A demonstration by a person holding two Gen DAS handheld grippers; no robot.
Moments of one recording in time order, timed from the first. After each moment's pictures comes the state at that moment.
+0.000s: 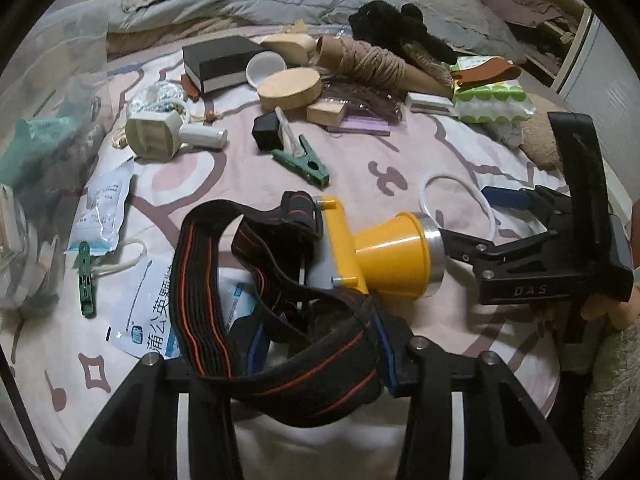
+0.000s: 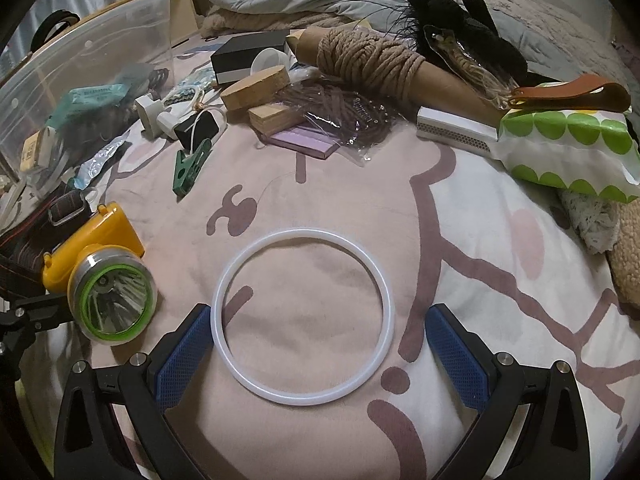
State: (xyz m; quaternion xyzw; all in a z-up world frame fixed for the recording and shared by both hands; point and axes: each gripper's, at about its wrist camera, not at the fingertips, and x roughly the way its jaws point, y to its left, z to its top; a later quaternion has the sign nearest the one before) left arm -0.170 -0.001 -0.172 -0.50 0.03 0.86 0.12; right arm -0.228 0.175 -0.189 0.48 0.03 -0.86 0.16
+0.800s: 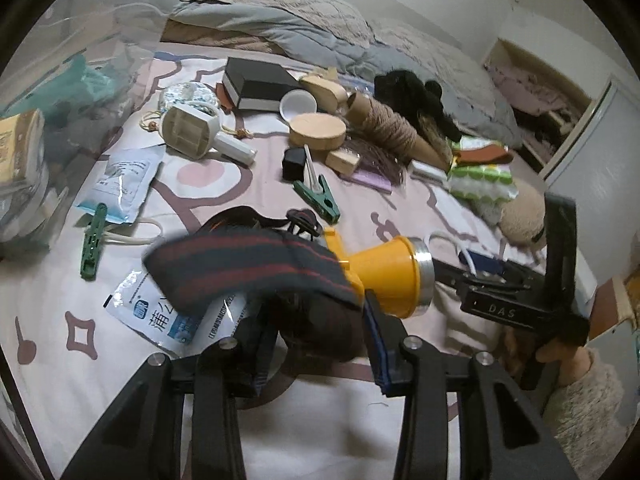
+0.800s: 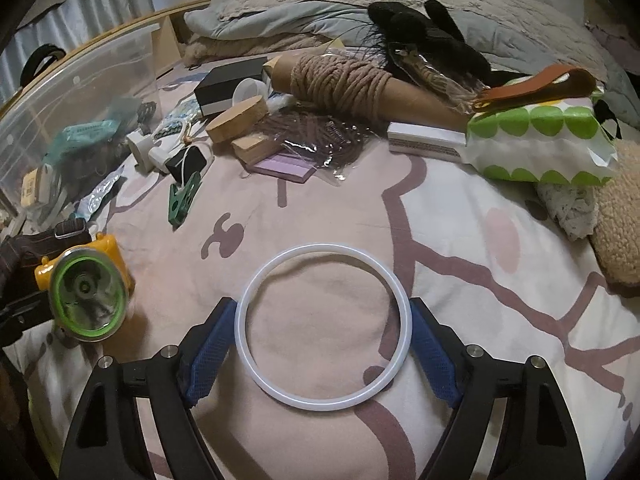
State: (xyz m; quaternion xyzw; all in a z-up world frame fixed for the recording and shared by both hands) left arm -0.153 -0.041 -0.160 -0.44 -0.13 0.88 0.12; right arm -0.223 0.188 -0.179 0.46 -0.01 -0.88 0.13
